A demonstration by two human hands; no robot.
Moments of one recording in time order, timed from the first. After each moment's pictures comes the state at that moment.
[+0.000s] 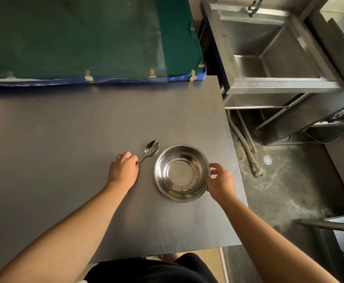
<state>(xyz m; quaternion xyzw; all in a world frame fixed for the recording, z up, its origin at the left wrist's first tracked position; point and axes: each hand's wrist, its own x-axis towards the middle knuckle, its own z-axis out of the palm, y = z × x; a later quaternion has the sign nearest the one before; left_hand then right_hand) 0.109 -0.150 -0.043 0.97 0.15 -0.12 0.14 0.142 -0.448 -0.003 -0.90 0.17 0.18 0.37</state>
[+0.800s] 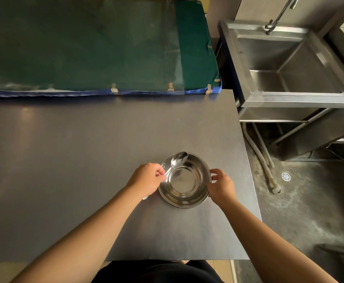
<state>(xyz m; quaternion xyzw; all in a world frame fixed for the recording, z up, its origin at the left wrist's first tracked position) 0.093 -0.173 0.031 0.89 0.19 -0.17 0.38 0.146 -0.417 -0.004 -0.89 0.12 0.21 0.38</state>
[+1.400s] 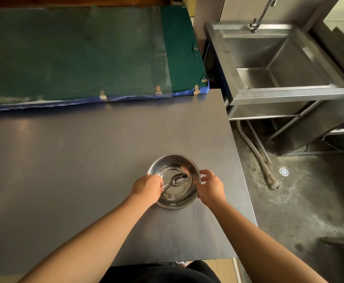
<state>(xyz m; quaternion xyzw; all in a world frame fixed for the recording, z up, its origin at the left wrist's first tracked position) 0.096 -0.214 0.012 0.95 0.13 -0.23 0.18 0.139 -0.418 -0.008 -0.88 0.13 0.20 0.42</state>
